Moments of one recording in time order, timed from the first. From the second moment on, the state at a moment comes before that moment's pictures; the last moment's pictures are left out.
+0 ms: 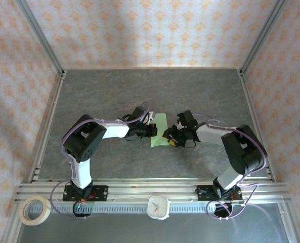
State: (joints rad) left arm -0.60 1.89 0.97 0.01 0.37 -0.59; right arm 0.49 1.61 0.73 -0.16 -0.48 1.00
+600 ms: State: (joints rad) left arm -0.60 1.89 0.97 0.02 0.37 -0.59; right arm 0.50 1.69 0.82 -0.05 -0.47 1.03
